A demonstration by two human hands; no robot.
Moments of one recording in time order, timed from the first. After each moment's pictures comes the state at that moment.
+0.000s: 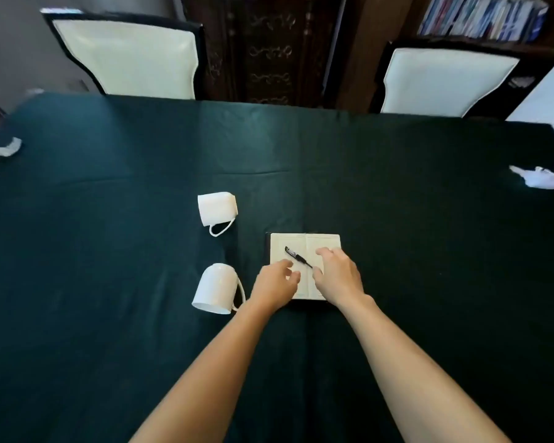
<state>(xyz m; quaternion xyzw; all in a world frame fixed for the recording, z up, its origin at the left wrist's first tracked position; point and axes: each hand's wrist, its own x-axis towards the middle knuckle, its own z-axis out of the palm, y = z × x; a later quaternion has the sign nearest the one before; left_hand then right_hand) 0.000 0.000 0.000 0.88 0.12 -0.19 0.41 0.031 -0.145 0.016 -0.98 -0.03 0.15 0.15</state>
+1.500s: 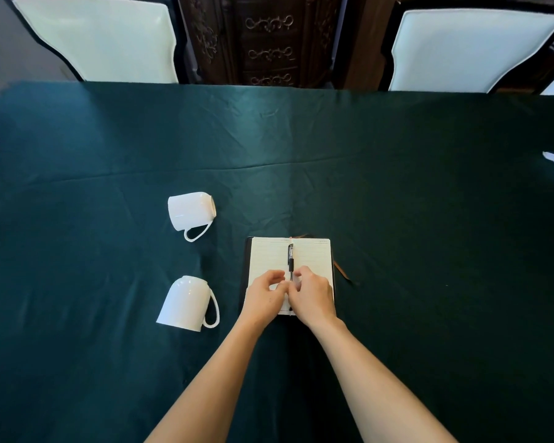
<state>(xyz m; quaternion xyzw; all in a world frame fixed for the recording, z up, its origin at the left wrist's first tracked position) 0.027 -0.038 -0.040 0.78 0.26 -0.17 0.54 0.053 -0.153 -0.050 -0.93 0.04 0.20 0.31</state>
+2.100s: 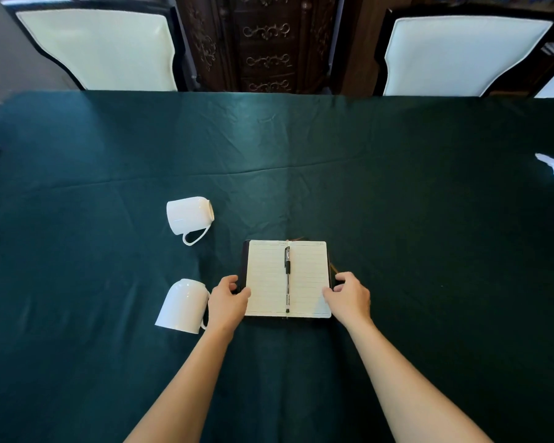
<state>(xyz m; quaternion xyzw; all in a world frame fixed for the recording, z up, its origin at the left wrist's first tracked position) 0.012 0.007 -0.049 0.75 0.39 -0.10 0.52 0.064 -0.220 -0.057 -0.90 0.21 0.20 0.33</state>
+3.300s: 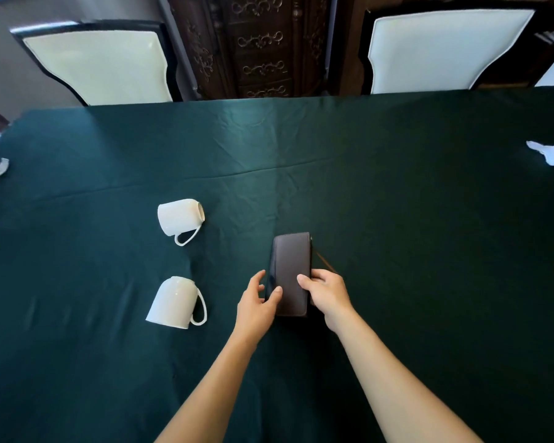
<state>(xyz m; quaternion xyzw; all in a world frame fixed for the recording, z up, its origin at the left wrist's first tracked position) -0.004 -0.075 -0.032 0.77 0.30 -0.14 0.54 0.053 -0.221 -0.053 -0.70 0.23 0.26 0.63</state>
